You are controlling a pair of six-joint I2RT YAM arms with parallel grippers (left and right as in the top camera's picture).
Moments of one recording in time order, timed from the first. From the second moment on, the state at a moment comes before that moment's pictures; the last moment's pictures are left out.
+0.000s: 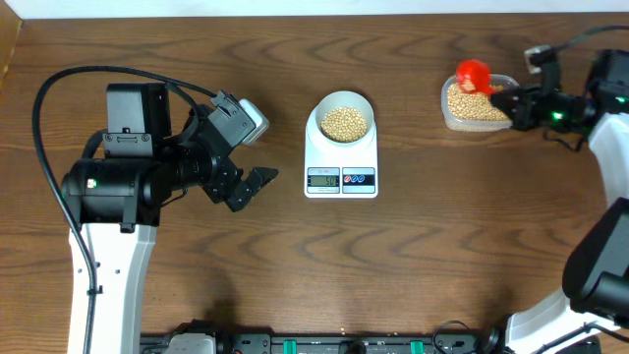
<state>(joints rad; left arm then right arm) -0.04 1.24 1.43 -1.16 0.57 0.69 -0.34 1.81 1.37 -0.60 -0.83 -0.36</state>
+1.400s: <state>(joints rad) -0.04 1.24 1.43 -1.16 0.57 0.69 -0.21 1.49 1.37 -0.61 0.11 -0.31</state>
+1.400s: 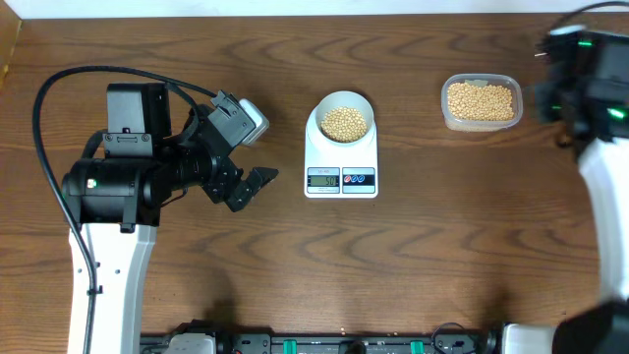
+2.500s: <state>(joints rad) -0.04 1.24 1.43 -1.16 0.57 0.69 -0.63 1.40 1.04 -0.59 -0.32 0.22</state>
